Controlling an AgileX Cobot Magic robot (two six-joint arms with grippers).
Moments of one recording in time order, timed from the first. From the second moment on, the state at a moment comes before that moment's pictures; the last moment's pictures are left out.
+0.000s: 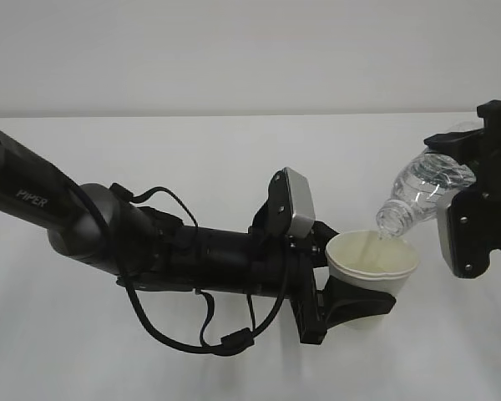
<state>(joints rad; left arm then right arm) -0.70 2.25 -1.13 1.02 -1.08 -0.54 0.07 1.50 -0.51 -0.41 -0.58 -1.56</state>
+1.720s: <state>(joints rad) -0.71 2.25 -1.13 1.03 -1.08 -0.54 0.07 1.50 -0.51 -0.41 -0.58 -1.56</state>
